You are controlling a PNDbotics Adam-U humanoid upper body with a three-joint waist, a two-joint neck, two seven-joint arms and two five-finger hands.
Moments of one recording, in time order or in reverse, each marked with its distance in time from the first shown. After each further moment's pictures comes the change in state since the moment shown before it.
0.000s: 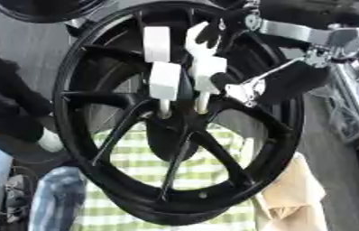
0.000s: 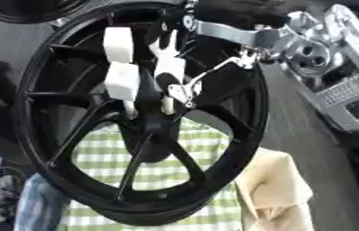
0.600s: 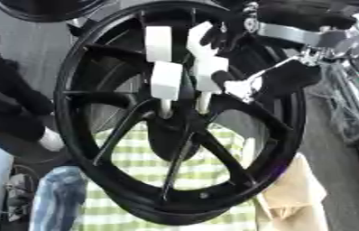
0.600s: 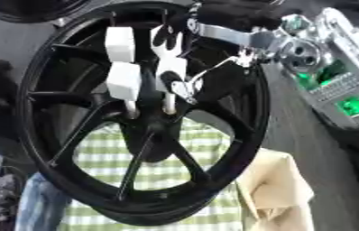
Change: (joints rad) left arm -0.002 0.000 0.000 0.000 0.000 0.001 -0.002; right arm 0.001 0.000 0.009 0.059 0.026 -0.024 -0.002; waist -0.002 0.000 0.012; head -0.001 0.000
